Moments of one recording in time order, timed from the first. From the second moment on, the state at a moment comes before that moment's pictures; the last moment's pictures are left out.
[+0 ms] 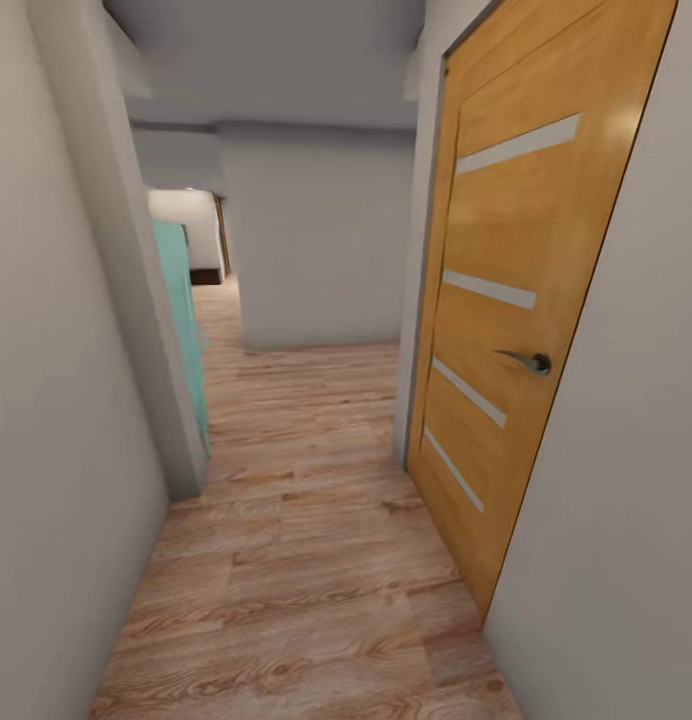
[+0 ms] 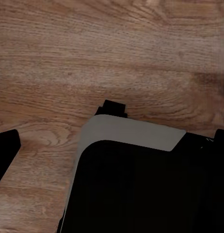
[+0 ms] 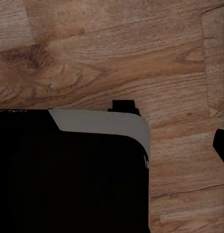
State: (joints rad) left arm -0.21 -0.01 -0.06 -0.01 0.30 -0.04 0.12; right arm -0.18 -0.02 0.11 0.03 -0.12 -0.11 0.04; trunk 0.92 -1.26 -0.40
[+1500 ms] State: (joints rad) left arm -0.21 -0.01 -0.06 -0.01 0.30 -0.04 0.12; right arm -0.18 -0.02 0.11 0.03 -0.12 -0.12 0.03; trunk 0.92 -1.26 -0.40
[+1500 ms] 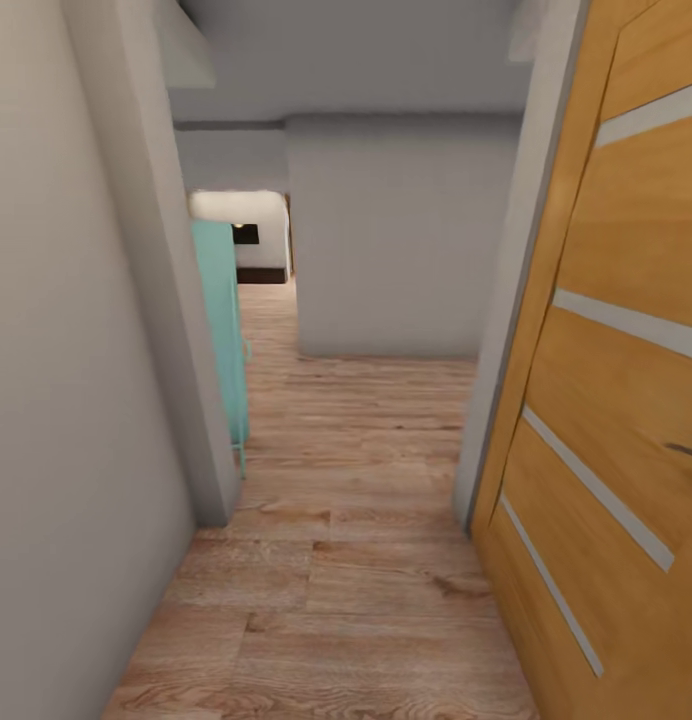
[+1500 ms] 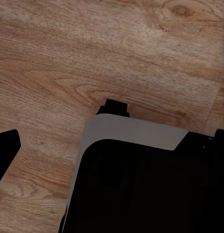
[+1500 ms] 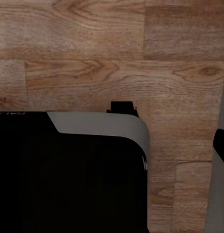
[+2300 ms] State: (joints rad) left arm -0.21 -0.01 -0.06 -0.01 0.30 -0.04 0.12; right arm -0.18 -0.02 0.10 0.03 -0.13 -0.11 0.03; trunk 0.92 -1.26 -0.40
